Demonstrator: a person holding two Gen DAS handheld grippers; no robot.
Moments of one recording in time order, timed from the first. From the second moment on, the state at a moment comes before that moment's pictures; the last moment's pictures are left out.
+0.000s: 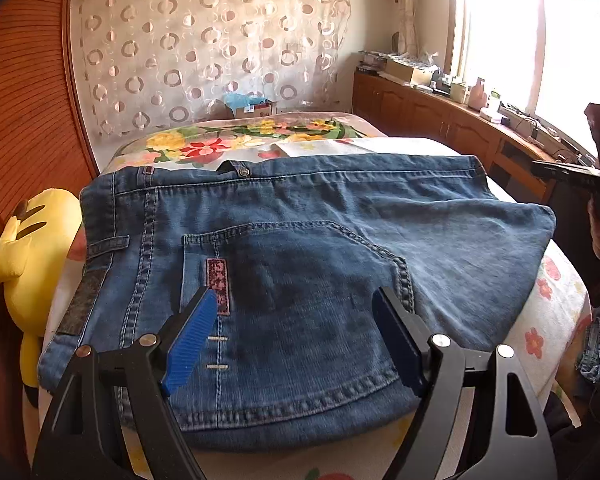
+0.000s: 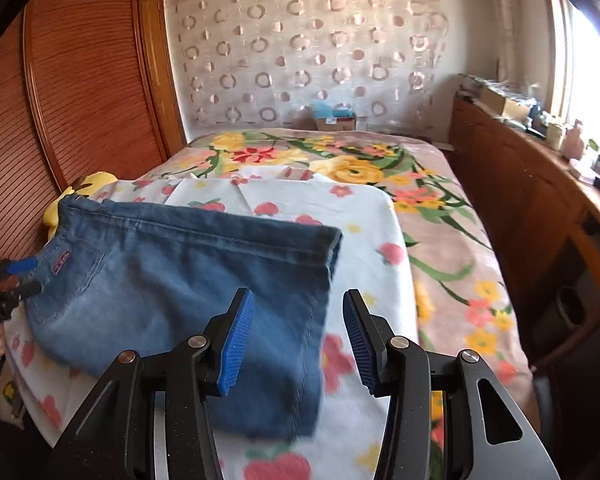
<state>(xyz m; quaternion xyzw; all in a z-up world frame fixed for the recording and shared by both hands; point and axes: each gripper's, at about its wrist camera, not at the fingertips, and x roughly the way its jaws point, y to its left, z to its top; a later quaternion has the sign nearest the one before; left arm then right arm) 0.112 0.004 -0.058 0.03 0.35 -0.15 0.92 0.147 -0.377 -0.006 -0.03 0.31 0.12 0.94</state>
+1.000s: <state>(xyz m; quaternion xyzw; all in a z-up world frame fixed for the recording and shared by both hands) 0.125 0.025 -0.051 0.02 0.34 -0.12 0.93 0.298 -0.357 -0.004 -0.07 0.34 0.08 0.93</state>
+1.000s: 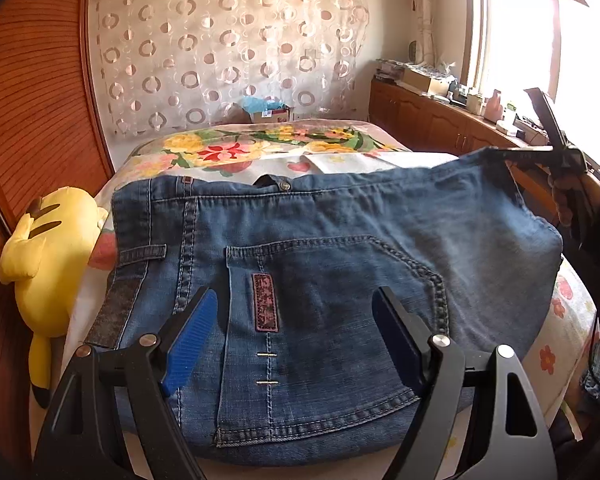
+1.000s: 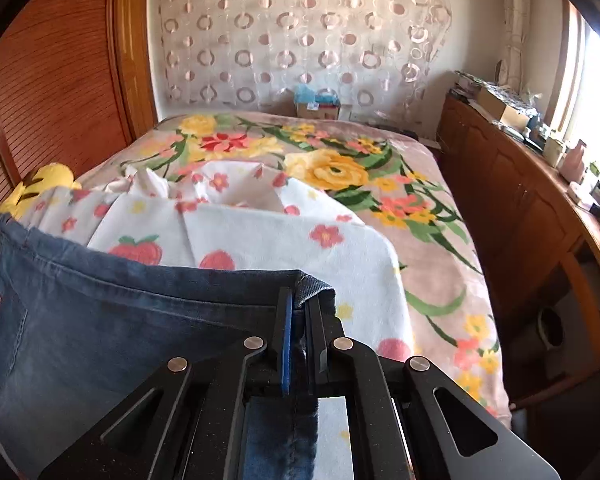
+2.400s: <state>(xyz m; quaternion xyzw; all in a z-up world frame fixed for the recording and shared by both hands) 0.117 -0.055 -0.086 0.02 0.40 -0.18 0.90 0.093 -0.401 -0.035 0.08 0.33 0.10 0.94</state>
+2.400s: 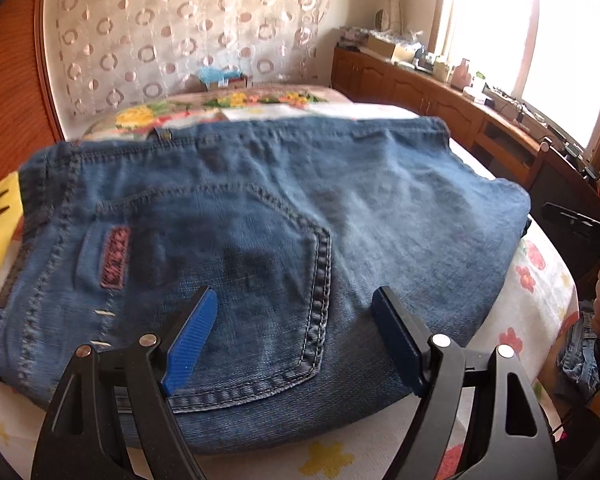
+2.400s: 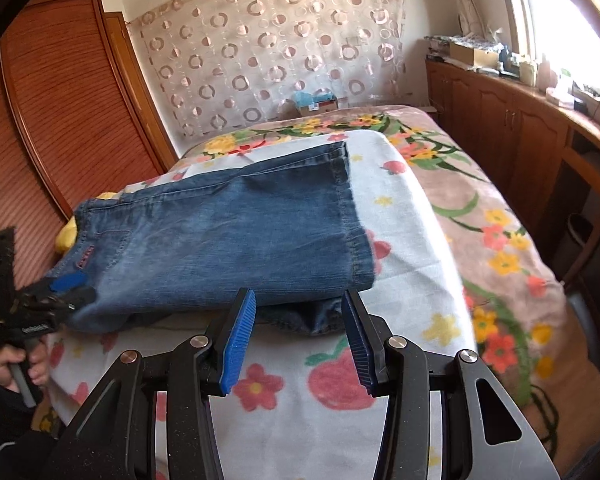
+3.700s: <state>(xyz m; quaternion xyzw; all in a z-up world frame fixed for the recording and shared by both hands) 0.112 -0.022 -0.061 -0.01 0.35 -0.14 0.92 0.145 -0.356 -0.016 0.06 0.29 0.11 0.95</state>
